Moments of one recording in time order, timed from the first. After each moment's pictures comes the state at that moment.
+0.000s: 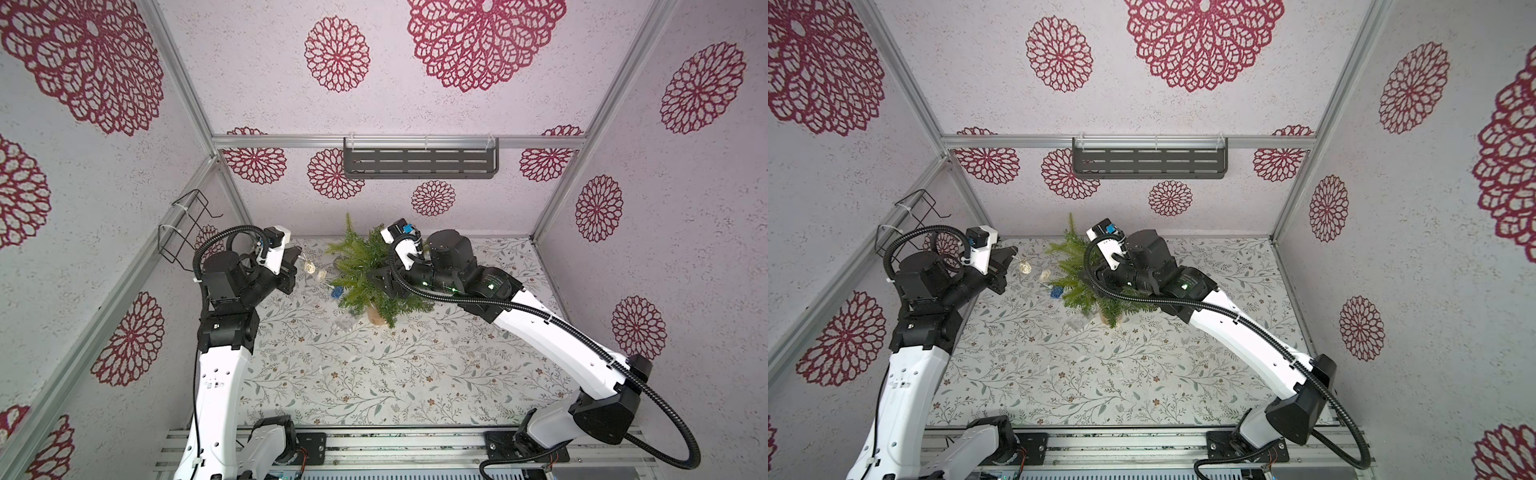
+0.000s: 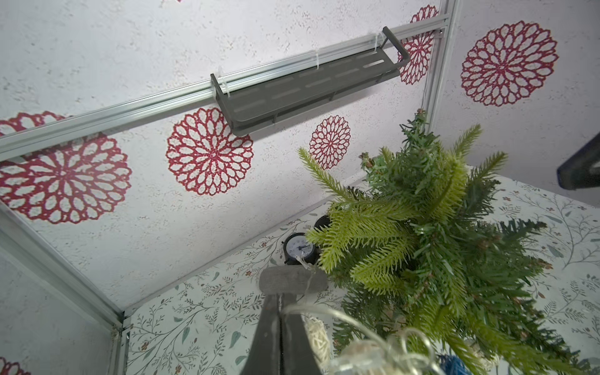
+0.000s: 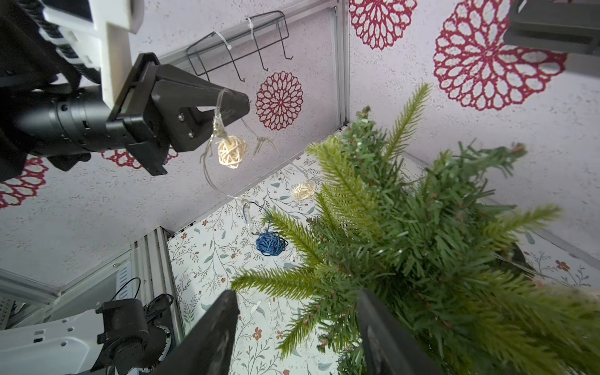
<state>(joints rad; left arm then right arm) 0.13 1.01 1.10 -0.26 0.57 0.30 0.87 1.50 1.65 -0.48 -0.20 0.15</state>
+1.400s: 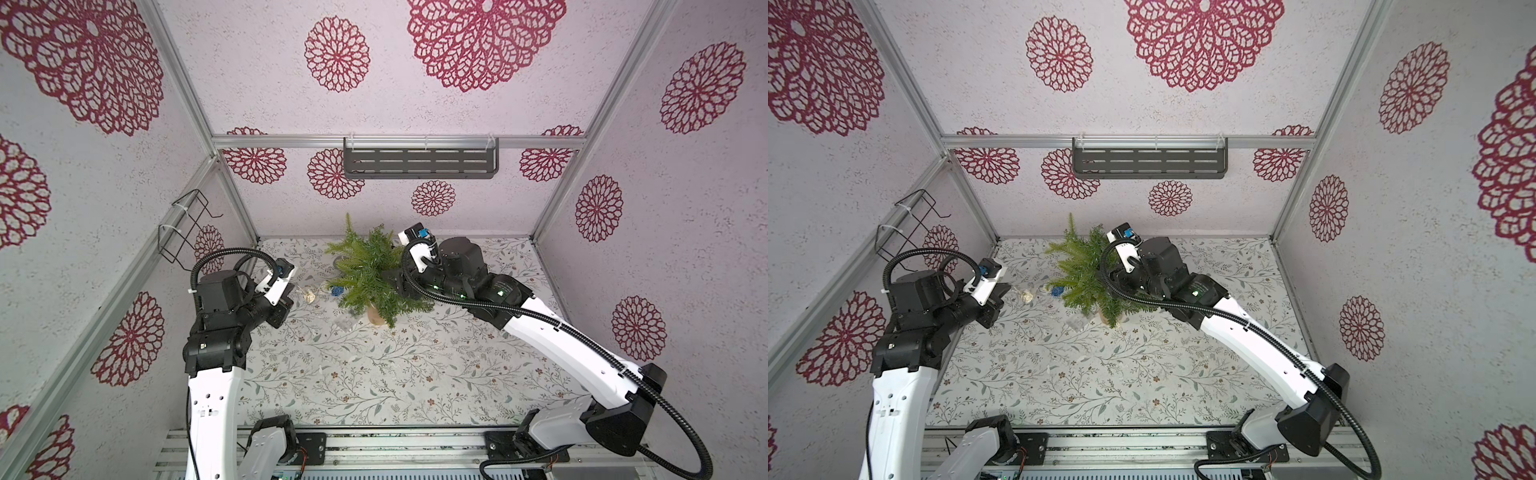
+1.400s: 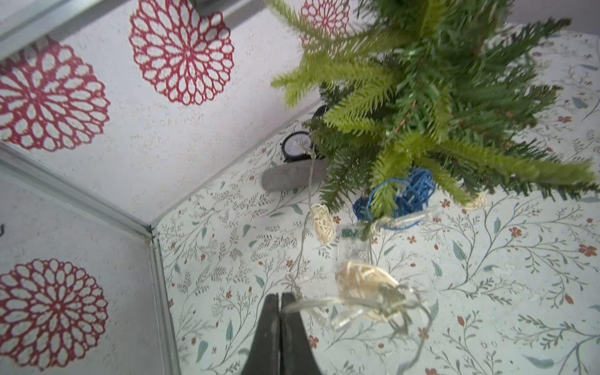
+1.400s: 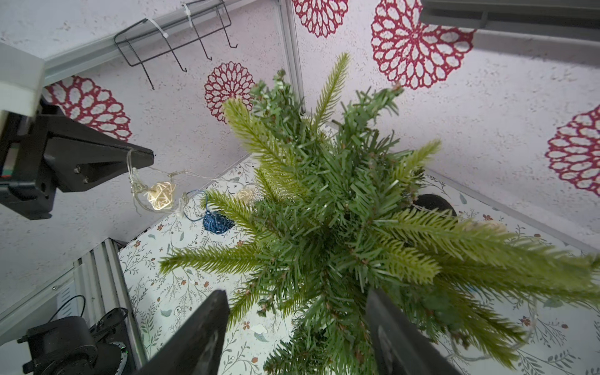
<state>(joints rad) 0.18 0.90 1.13 -0.78 0.46 0.65 0.83 1.41 1.51 -0.47 -0.08 0.16</state>
